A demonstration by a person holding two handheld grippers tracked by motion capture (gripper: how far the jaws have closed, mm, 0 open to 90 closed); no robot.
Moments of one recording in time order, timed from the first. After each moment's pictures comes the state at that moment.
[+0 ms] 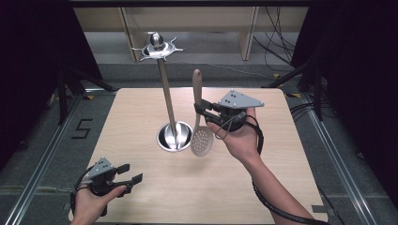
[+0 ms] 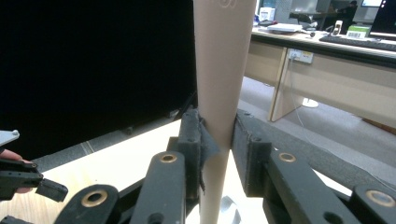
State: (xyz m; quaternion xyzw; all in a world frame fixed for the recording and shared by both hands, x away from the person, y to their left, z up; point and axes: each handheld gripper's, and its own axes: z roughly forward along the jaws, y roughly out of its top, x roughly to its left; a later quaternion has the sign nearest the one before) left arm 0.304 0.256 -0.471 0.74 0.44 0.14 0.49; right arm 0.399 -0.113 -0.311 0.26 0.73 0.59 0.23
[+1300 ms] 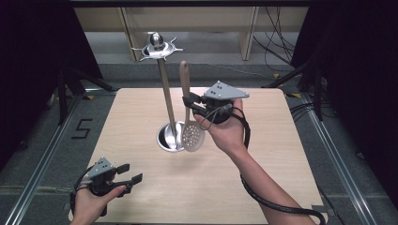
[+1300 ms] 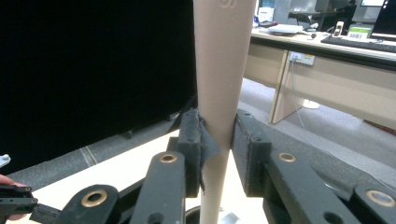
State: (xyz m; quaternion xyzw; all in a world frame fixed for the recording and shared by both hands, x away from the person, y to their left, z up) left arm 0.303 0.256 -0.470 0.74 0.44 0.14 0.49; right arm 0.411 -0.083 -0.299 0.27 0.73 0.59 0.23
